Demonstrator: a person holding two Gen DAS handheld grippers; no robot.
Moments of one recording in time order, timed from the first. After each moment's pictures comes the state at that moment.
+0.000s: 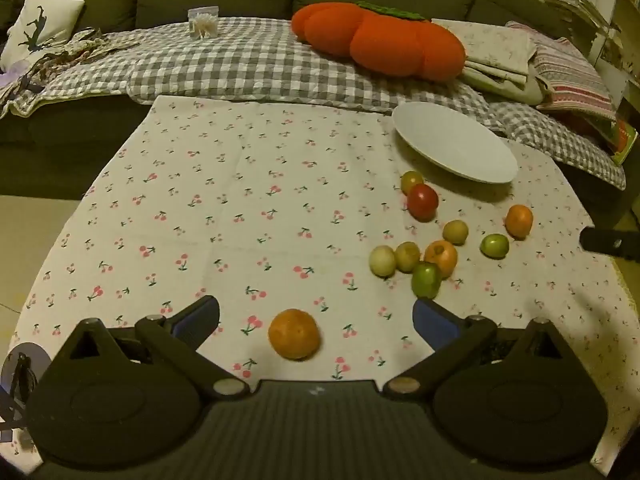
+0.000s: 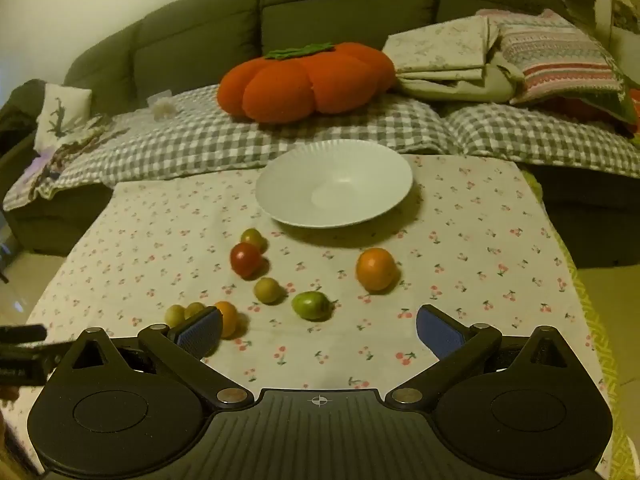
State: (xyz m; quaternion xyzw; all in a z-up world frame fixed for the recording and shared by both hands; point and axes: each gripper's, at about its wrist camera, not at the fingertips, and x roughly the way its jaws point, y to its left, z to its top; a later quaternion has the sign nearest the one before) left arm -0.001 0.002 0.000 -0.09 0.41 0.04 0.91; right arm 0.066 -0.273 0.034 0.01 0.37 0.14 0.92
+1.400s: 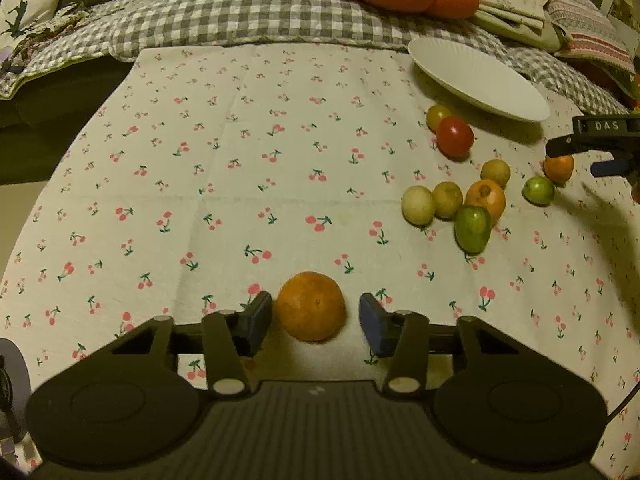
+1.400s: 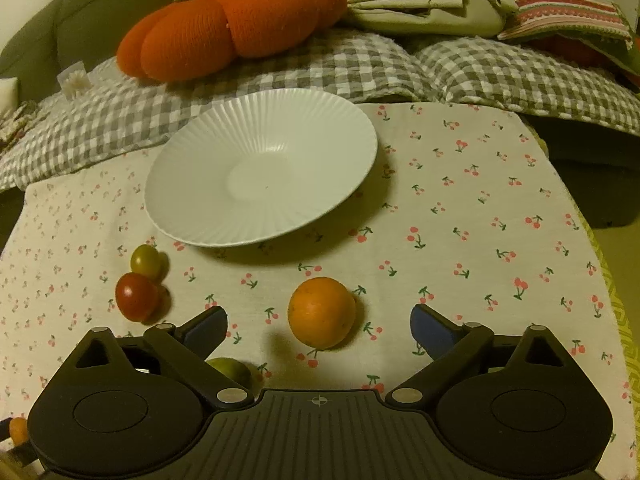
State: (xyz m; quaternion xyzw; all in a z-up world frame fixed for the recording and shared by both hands) left arm 0.028 0.002 -0.054 -0.06 0.46 0.03 0.88; right arm 0.191 -0.274 -0.027 0.02 0.46 0.08 0.88
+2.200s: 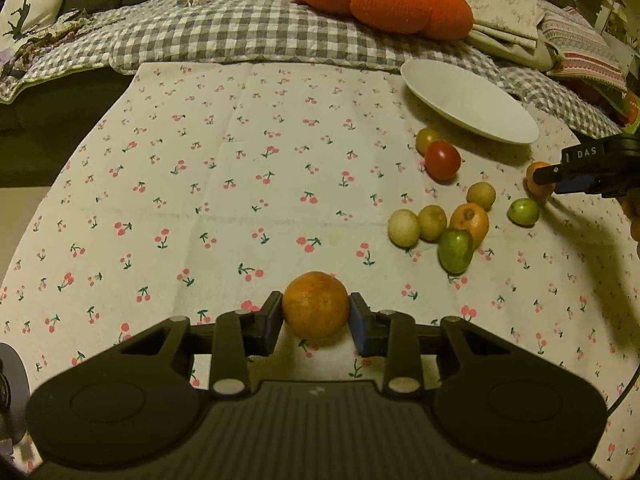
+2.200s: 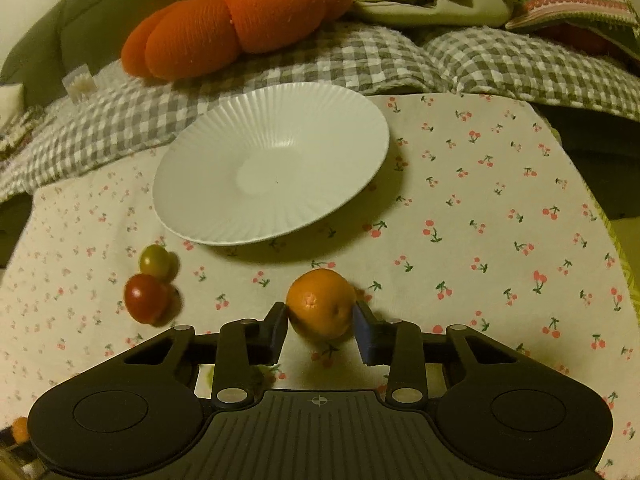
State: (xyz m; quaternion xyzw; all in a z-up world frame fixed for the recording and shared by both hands) left arm 0.024 0.001 -0.040 -0.07 0.44 0.03 0.89; right arm 0.194 -0.273 -0.030 0.04 0.46 0.09 0.88
